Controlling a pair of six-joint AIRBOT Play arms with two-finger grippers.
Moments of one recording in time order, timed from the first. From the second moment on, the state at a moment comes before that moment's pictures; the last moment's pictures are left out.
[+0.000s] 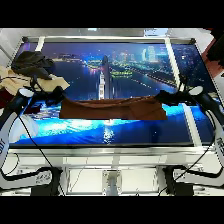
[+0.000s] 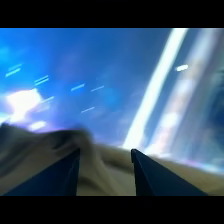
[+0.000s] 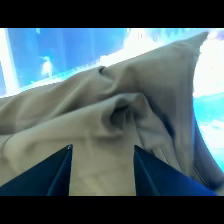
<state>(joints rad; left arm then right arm) 0.16 -1.38 0.98 0.73 -0.71 -1.40 -0.22 -1.35 1.00 -0.93 0.89 1.29</state>
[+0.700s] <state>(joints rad) -0.04 -1.37 1.15 0.00 -0.79 -0.58 -0.49 -1.18 1.00 -0.98 1.08 1.27</state>
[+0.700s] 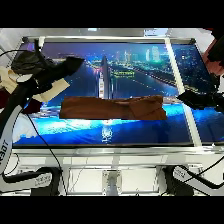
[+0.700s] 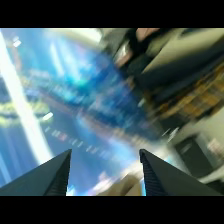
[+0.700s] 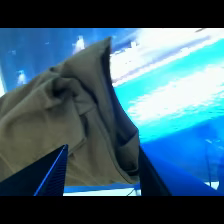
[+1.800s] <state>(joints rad) -0.44 -1.74 1.36 1.12 -0.73 -1.39 -0.45 -1.63 1.00 -0.68 1.12 1.13</state>
